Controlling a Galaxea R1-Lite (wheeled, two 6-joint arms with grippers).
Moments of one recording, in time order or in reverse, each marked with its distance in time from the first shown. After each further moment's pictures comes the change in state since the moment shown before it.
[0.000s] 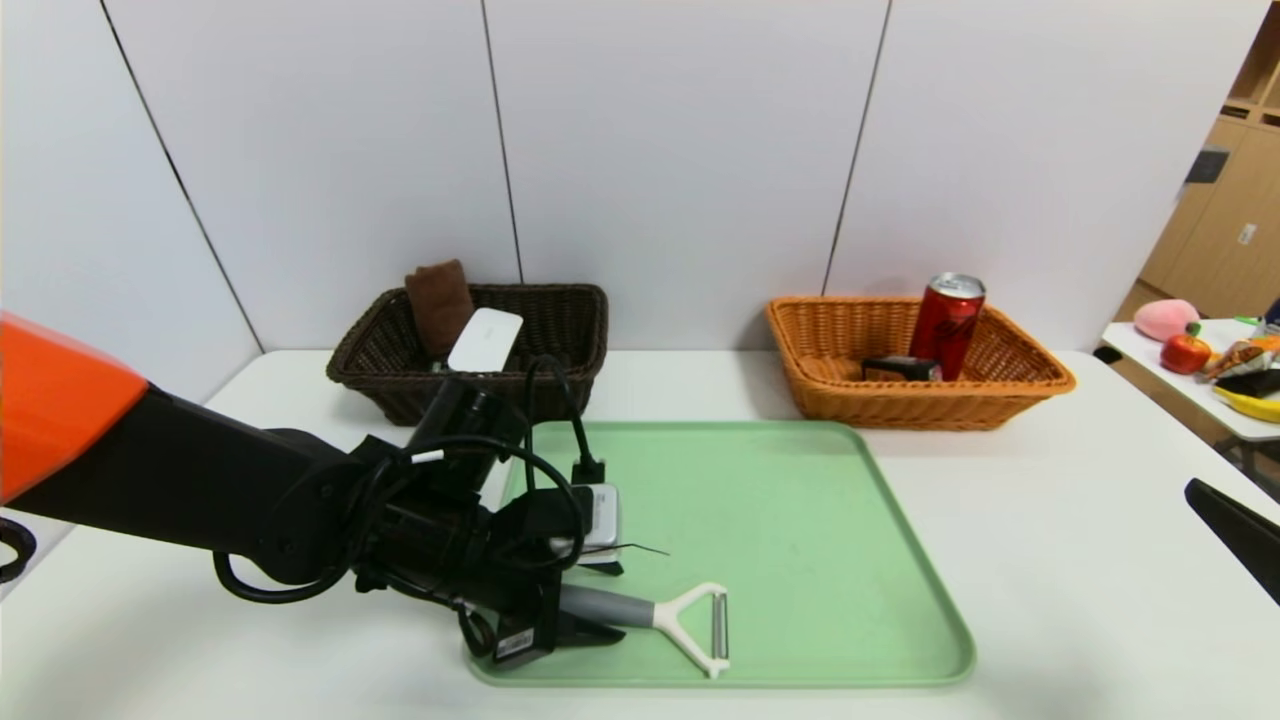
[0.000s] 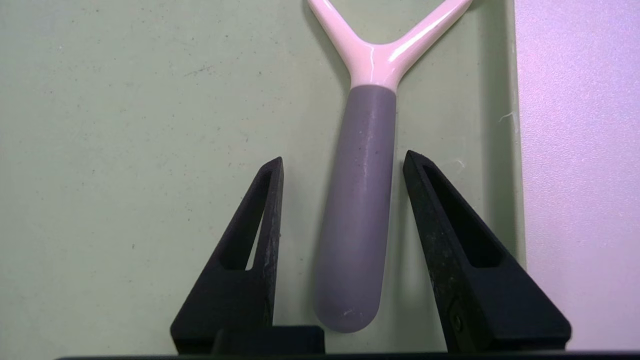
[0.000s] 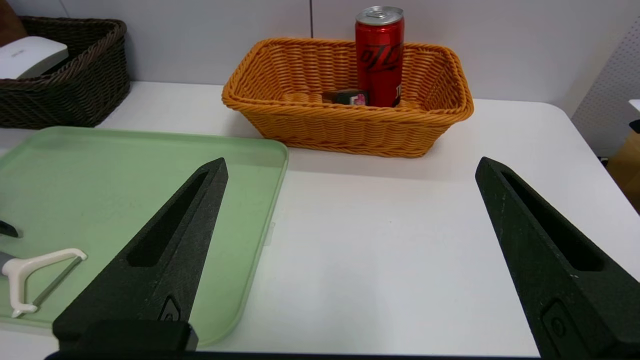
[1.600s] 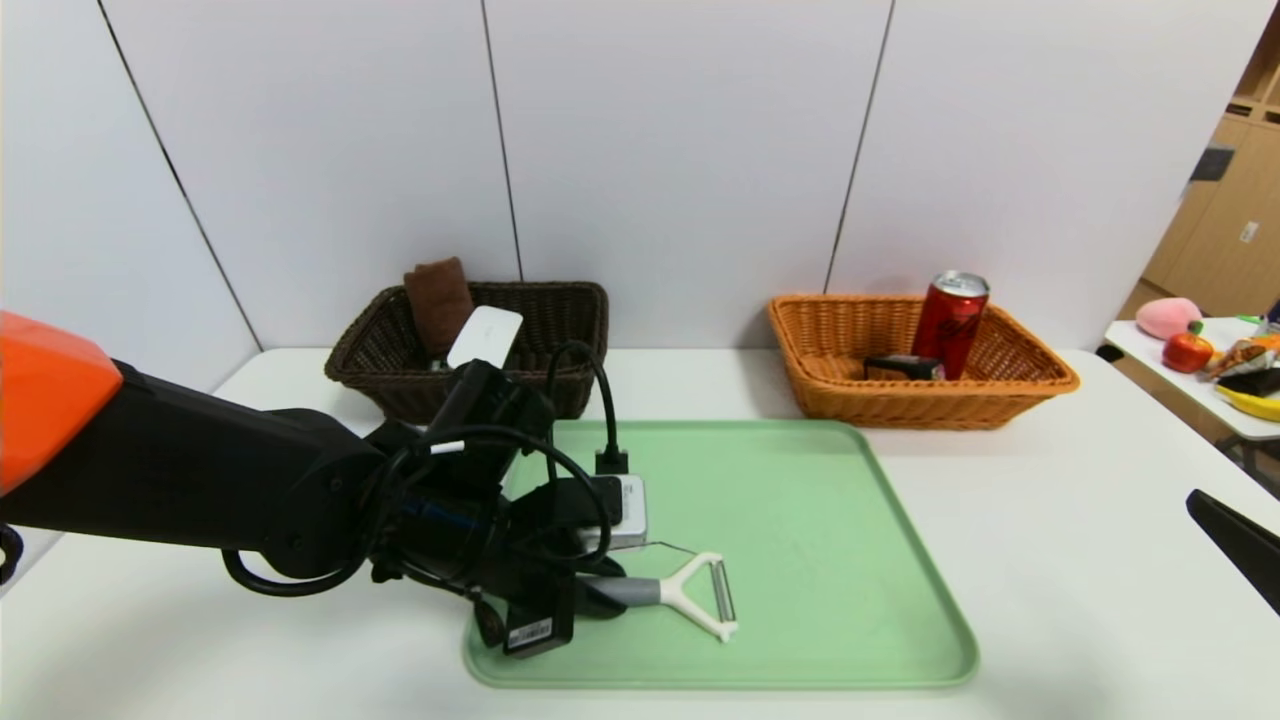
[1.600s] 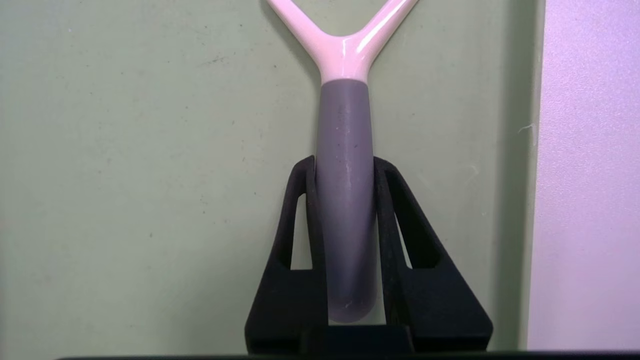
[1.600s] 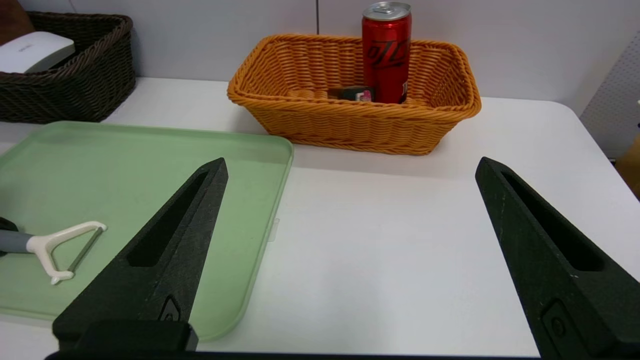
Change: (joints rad) left arm -0.072 -0.089 -0.086 0.031 0.072 -0.108; right arm 0.000 -0.017 0.015 0.000 0.014 0.000
